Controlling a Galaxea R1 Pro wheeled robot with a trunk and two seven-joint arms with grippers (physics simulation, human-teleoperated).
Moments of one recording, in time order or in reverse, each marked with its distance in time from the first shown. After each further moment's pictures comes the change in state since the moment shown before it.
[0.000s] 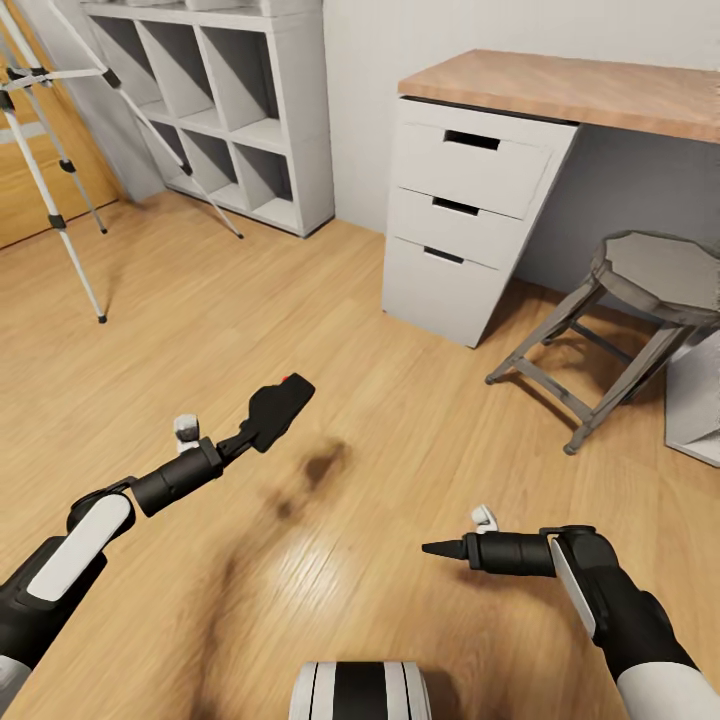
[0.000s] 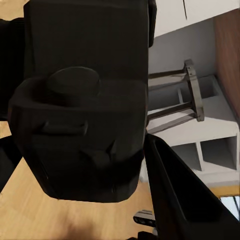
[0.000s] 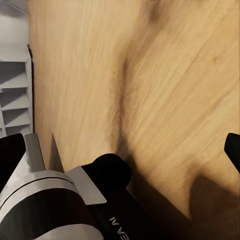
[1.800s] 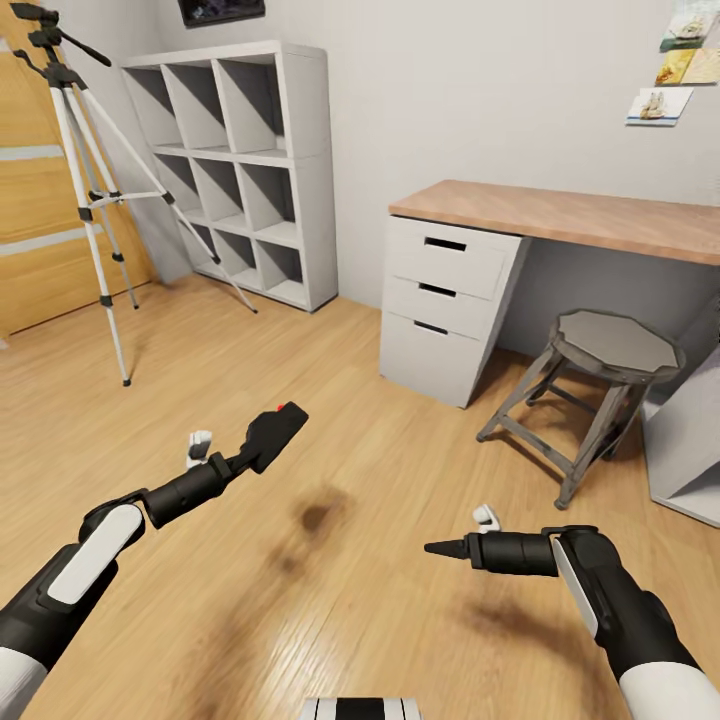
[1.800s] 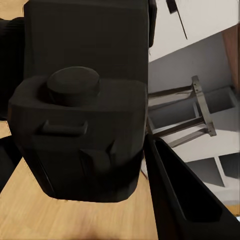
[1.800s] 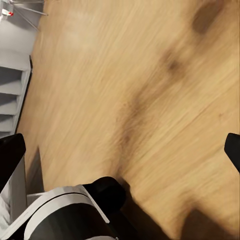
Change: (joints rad) left arm 0.000 -0.040 0.003 0.105 -0.047 0.000 0.138; right arm 0.000 -0.006 -0.002 -0.002 0.000 -0.006 -0.024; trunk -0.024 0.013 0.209
